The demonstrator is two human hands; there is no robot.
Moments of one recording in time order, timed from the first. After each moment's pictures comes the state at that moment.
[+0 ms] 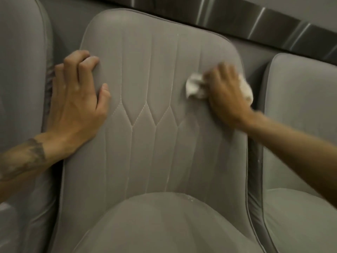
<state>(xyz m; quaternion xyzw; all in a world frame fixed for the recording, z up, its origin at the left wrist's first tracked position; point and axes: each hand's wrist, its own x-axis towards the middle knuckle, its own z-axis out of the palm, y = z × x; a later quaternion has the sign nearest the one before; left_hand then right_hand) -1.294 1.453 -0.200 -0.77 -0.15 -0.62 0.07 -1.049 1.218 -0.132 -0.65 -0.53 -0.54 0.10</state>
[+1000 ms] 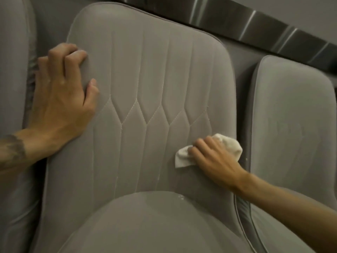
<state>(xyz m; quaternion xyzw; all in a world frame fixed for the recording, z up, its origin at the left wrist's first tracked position) -1.293 1.453 -0.203 -0.76 -0.14 -0.63 0.07 -1.064 1.156 -0.264 -0.66 -0.61 -0.43 -0.08</state>
